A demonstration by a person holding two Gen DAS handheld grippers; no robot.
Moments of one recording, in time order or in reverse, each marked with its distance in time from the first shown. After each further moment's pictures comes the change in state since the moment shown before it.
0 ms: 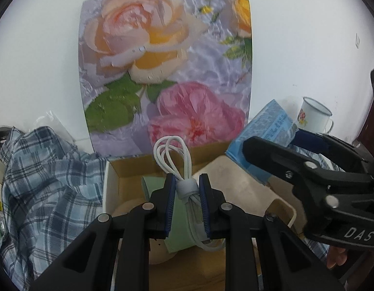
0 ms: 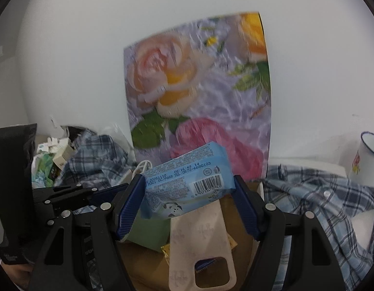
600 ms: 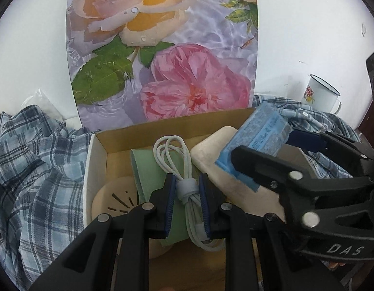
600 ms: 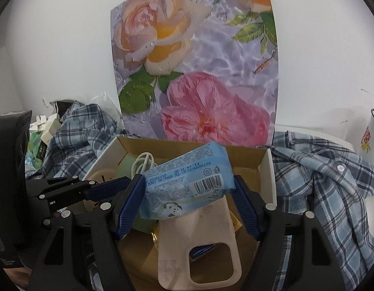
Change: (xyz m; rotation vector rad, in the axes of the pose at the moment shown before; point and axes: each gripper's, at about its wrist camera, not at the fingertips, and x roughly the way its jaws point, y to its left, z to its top) left arm 0.030 0.006 -0.004 0.007 0.125 0.001; right arm 0.037 -0.007 -0.022 0.005 0.168 -0.014
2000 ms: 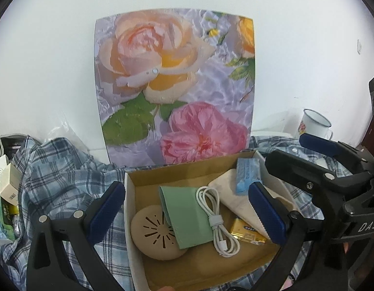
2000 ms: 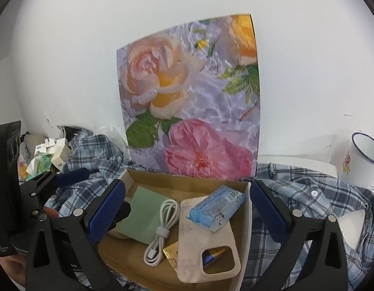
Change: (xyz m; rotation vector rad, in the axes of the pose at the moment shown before) left arm -0.068 0.005 0.020 -0.006 -0.185 0.047; right arm -0.058 0.000 0.027 0.006 -0.152 0.003
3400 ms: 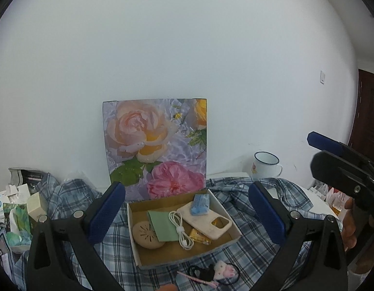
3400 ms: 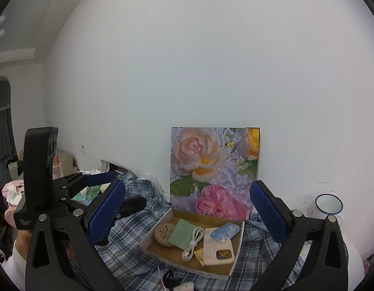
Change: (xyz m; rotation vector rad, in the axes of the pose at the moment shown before) left arm -0.180 -0.026 0.023 0.027 -0.249 -0.105; right arm -0.207 0.056 0.020 -0.146 -0.292 0.075
